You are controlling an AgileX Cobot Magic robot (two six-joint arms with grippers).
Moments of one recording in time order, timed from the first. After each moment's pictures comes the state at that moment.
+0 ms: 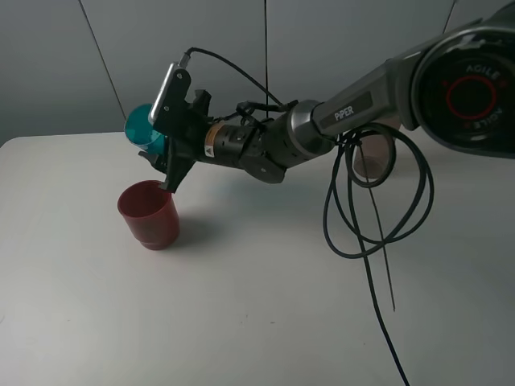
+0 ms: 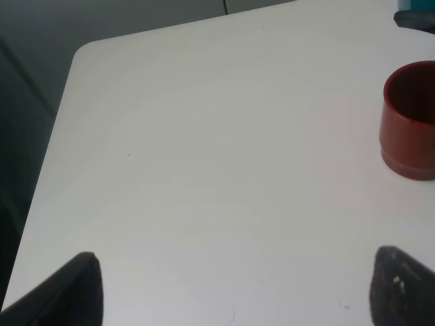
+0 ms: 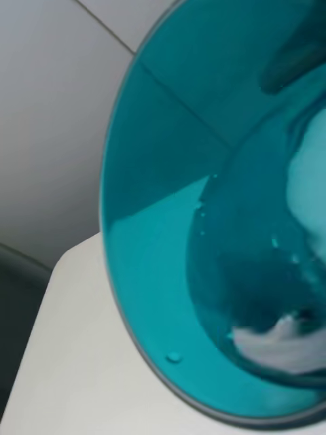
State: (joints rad) left arm 0.07 0.00 -0.52 0.02 1.10 0.17; right arm 0.74 2.36 -1.46 -0.48 -0.61 -0.26
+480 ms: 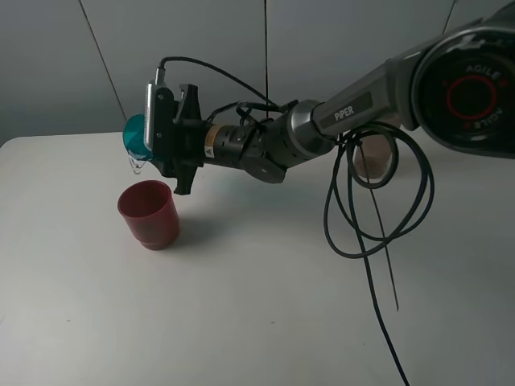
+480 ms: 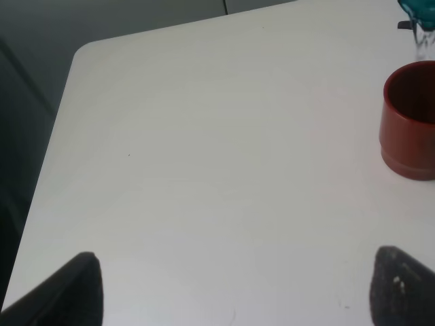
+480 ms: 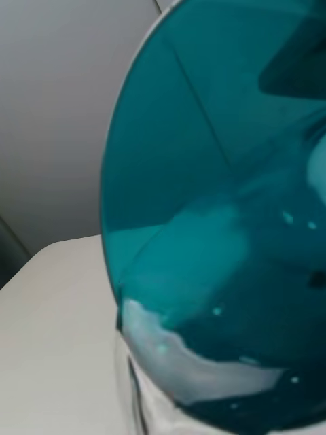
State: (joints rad) left arm 0.07 0.00 -0.52 0.02 1.10 0.17; right arm 0.74 2.36 -1.46 -0.49 -0.61 -0.65
